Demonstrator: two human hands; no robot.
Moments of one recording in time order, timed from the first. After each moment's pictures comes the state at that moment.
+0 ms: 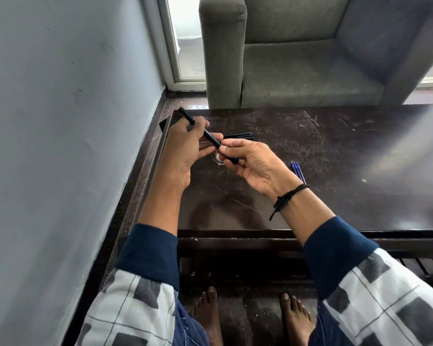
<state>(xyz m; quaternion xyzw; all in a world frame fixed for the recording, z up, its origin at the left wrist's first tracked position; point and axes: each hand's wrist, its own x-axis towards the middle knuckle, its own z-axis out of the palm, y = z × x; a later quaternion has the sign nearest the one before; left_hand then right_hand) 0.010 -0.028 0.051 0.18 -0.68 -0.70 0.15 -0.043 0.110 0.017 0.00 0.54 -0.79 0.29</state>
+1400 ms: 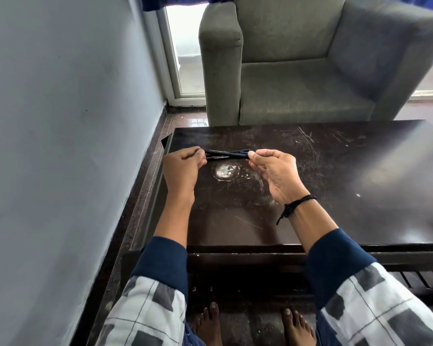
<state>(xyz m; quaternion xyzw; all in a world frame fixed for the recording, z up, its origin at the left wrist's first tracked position) -0.007 -0.037 0.018 0.26 -0.67 -0.64 0.26 -0.074 0.138 0.009 0.07 0.56 -0.82 0.10</state>
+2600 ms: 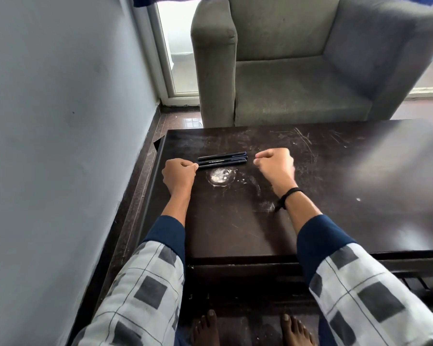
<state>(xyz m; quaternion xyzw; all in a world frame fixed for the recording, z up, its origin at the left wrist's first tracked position) -0.073 -0.067 -0.045 0.36 -0.79 -0.46 0.20 -0.135 0.140 -0.023 0.07 0.86 -0.50 0.01</state>
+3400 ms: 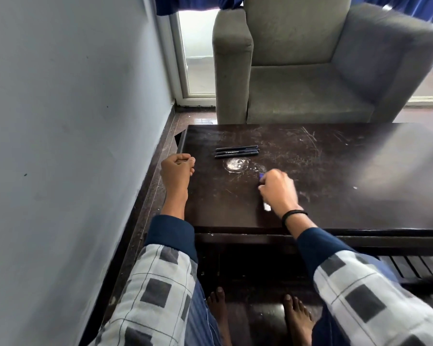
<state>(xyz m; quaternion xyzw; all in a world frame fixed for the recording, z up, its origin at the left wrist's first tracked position) 0.018 -0.092 -0.016 0.32 -0.70 -0.58 0.27 -0.030 0.143 -0.028 -0.09 0.97 -0.25 0.00</state>
